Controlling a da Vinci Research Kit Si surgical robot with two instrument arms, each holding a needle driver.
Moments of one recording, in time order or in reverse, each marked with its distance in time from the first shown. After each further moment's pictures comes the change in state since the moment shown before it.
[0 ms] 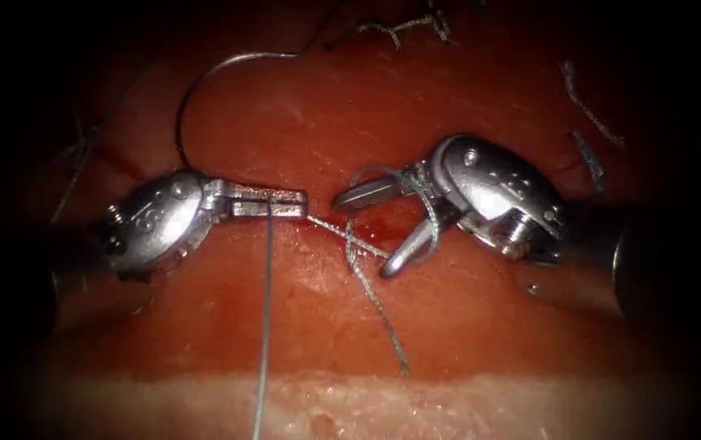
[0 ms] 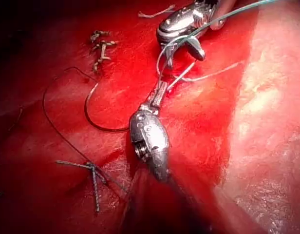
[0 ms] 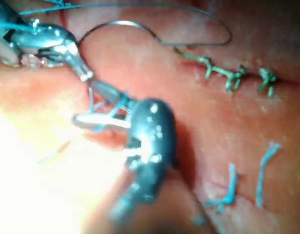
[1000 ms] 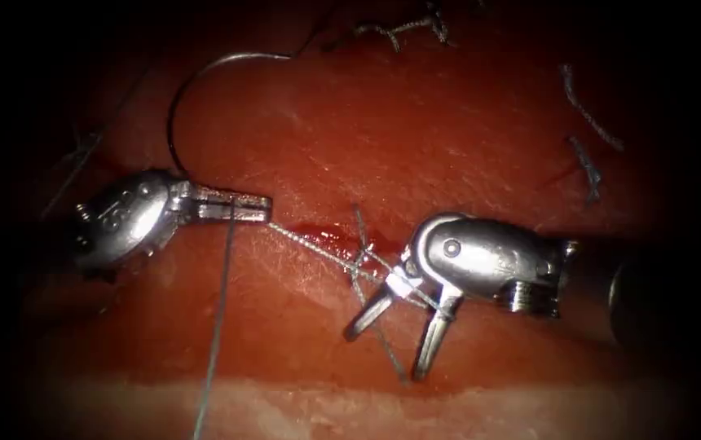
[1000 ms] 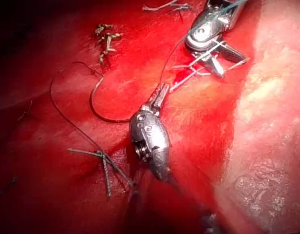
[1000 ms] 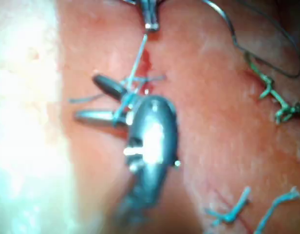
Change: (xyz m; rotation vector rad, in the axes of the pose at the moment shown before) right arm -0.004 -0.005 0.006 0.396 -0.297 -0.070; left arm 0.001 0.001 -0.003 -0.046 -0.029 -0.018
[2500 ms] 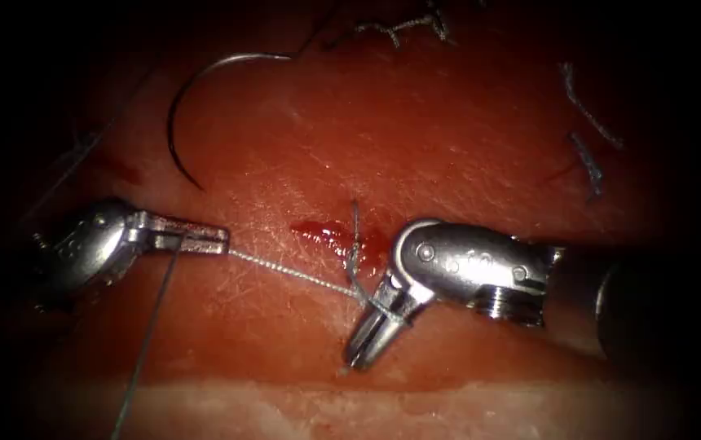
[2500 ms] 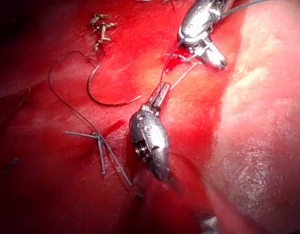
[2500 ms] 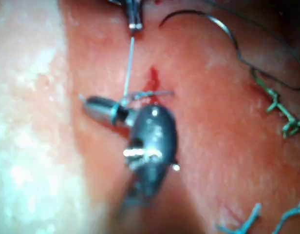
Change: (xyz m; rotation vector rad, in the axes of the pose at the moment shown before) right arm 0.000 0.001 -0.001 -0.109 0.012 0.230; left arm 0.000 0.003 -0.002 0.003 -0.005 0.002
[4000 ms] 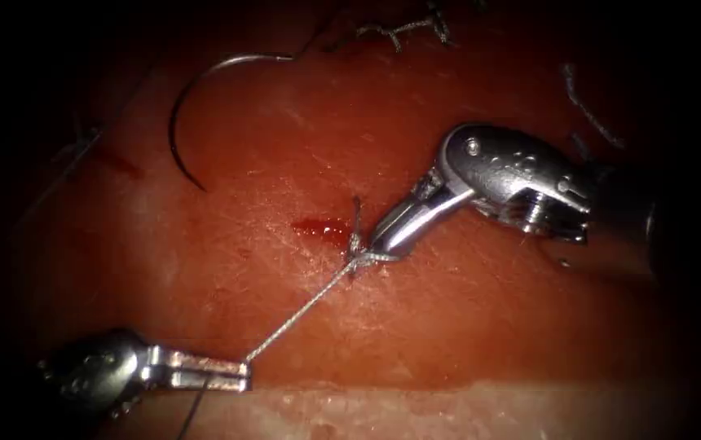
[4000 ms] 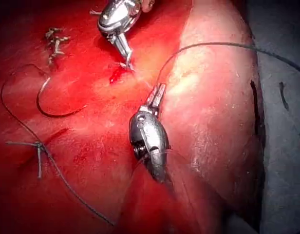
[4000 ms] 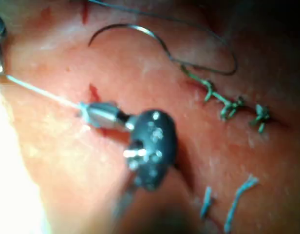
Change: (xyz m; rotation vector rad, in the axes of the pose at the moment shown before) right arm 0.002 0.000 -0.009 -0.384 0.256 0.059; left arm 0.002 0.013 0.007 -0.046 -0.106 -0.005
